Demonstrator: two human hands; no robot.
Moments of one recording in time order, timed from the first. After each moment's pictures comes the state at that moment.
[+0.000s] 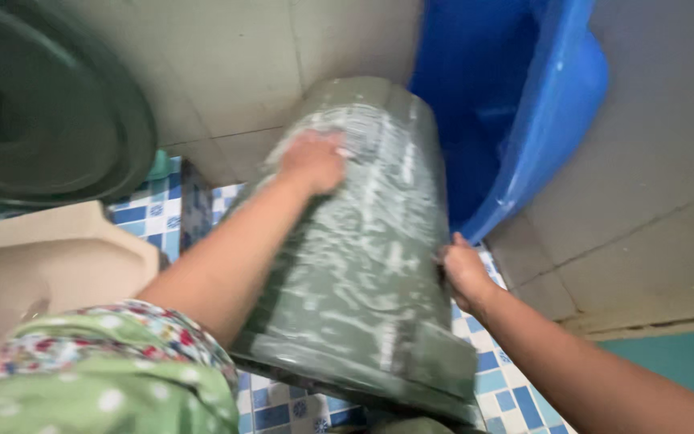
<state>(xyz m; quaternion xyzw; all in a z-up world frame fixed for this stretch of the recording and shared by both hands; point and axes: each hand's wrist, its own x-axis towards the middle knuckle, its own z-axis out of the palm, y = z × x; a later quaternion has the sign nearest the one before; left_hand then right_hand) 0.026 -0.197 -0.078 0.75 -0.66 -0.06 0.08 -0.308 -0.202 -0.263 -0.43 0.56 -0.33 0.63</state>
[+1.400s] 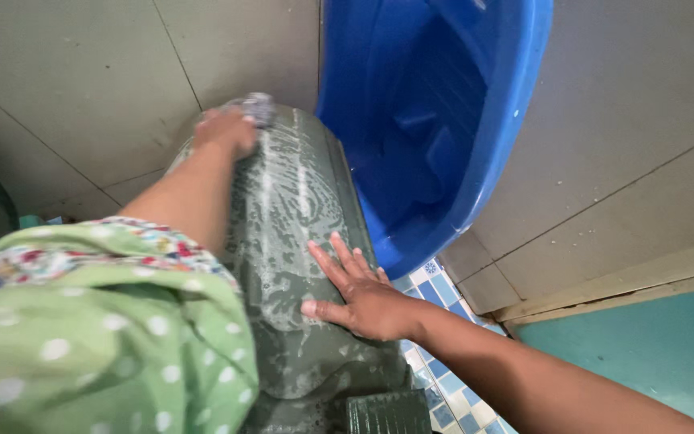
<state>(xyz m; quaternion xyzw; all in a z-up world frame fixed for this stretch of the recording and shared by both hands) 0.070 -0.377 -0.096 0.80 -0.59 -0.10 0.08 -0.238 -0.153 -0.059 -0.81 0.43 0.08 0.39</state>
